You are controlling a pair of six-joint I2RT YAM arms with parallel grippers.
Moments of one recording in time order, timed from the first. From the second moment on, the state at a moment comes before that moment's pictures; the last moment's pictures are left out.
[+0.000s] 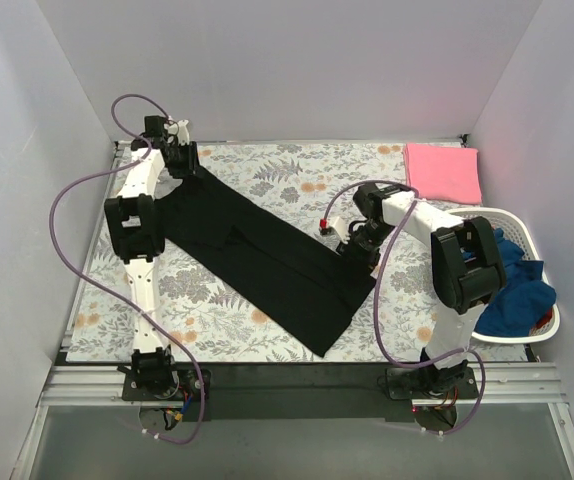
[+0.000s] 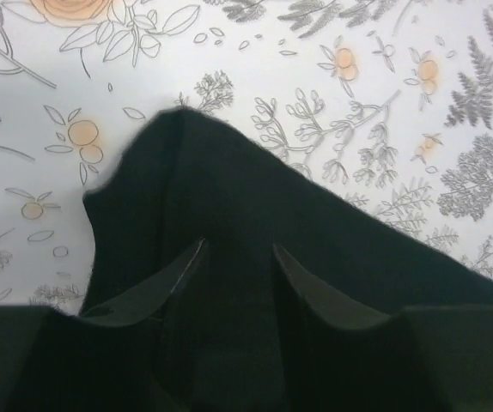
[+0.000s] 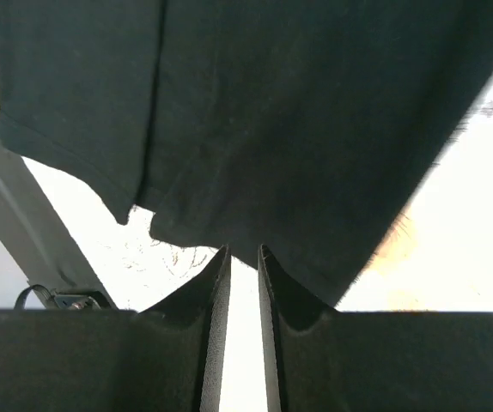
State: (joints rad) left arm 0.08 2.56 2.37 -0.76 0.41 0.05; right arm 0.39 1.85 1.28 -1.07 -0.52 -0.77
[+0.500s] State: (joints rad) left arm 0.09 1.87 1.57 -0.63 0.45 0.02; right arm 0.39 2.01 1.46 -1.05 -0.44 -0.73
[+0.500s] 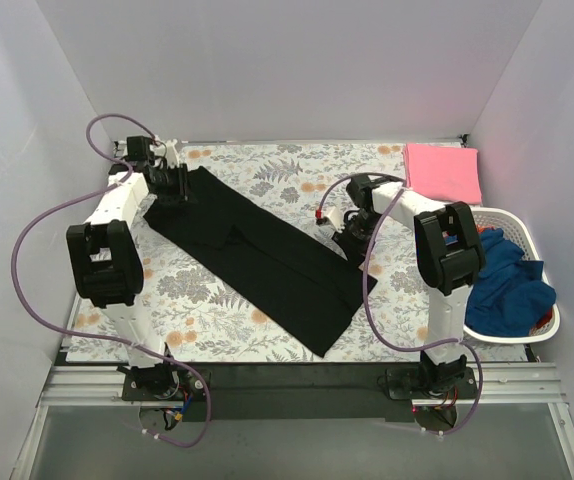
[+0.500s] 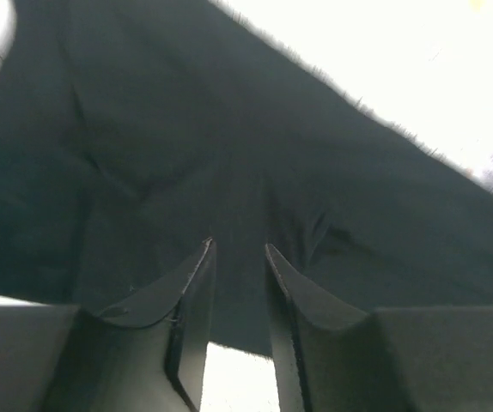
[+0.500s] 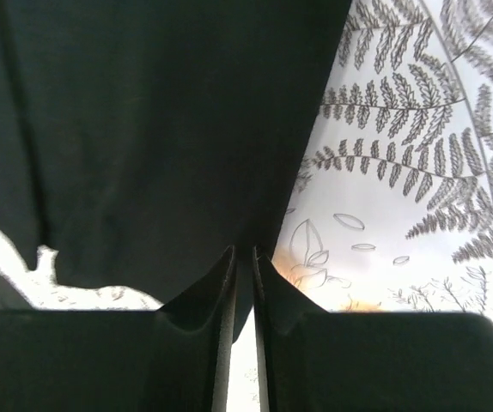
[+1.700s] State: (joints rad) left arm -0.12 2.08 1.81 -0.62 0.51 -0.08; right arm 0.54 1.96 1.70 -0.95 -0.65 -0.54
